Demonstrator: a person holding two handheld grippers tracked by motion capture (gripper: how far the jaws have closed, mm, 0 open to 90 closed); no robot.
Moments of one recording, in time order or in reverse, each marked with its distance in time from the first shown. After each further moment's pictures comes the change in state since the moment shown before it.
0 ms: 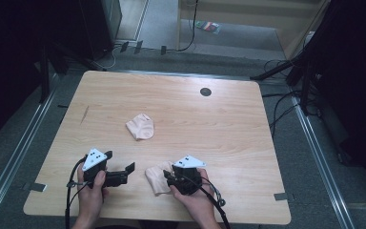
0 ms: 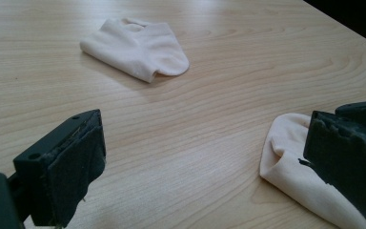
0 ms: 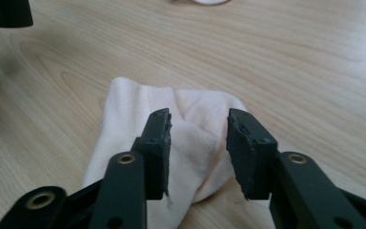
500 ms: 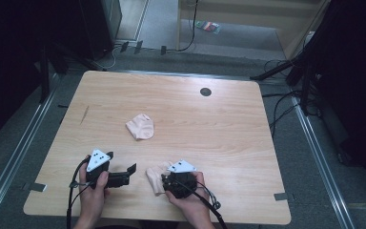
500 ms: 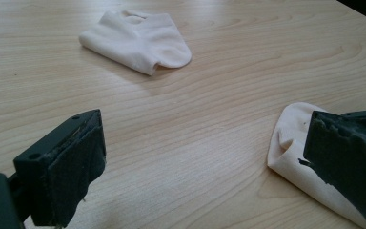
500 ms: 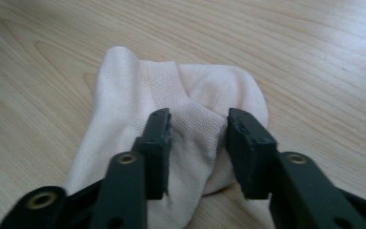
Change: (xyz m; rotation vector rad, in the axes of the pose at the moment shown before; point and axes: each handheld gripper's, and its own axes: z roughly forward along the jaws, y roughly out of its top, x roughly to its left) left arm -0.005 -0.003 0.004 0.024 0.019 0.037; right arm 0.015 -0.010 0.012 0.050 -0.095 -0.048
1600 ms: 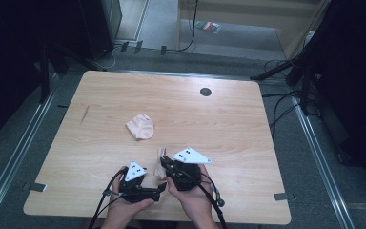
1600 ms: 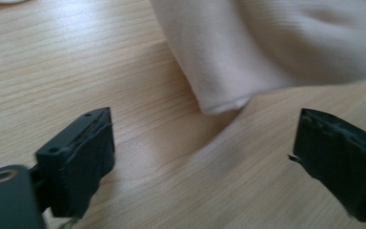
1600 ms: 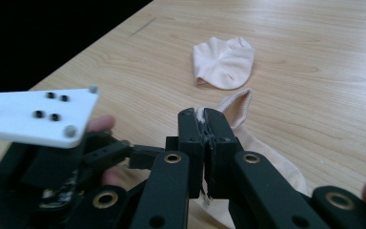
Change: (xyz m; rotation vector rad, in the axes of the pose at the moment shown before) left arm -0.078 -0.016 0.035 0.174 -0.150 0.008; right arm 0.005 0.052 -0.062 -0.217 0.117 0.095
